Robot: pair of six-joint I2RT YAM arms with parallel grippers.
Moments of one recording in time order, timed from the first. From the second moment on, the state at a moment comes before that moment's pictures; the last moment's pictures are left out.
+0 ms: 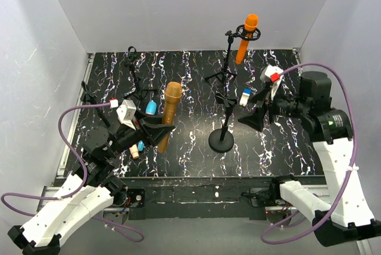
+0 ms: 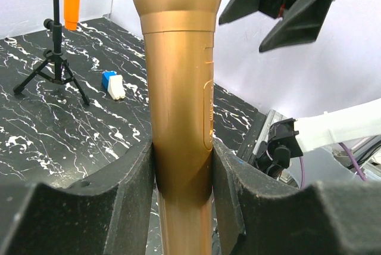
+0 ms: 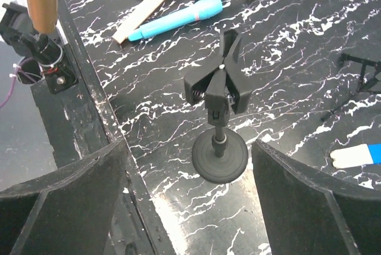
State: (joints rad) left arm -0.67 0.50 0.63 0.04 0.34 -0.38; right arm 0.20 0.91 1.26 -0.89 -0.90 -0.33
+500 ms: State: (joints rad) left arm -0.67 0.53 0.63 0.02 0.33 -0.39; right arm 0.47 1.17 1.51 -1.01 -0.55 -0.21
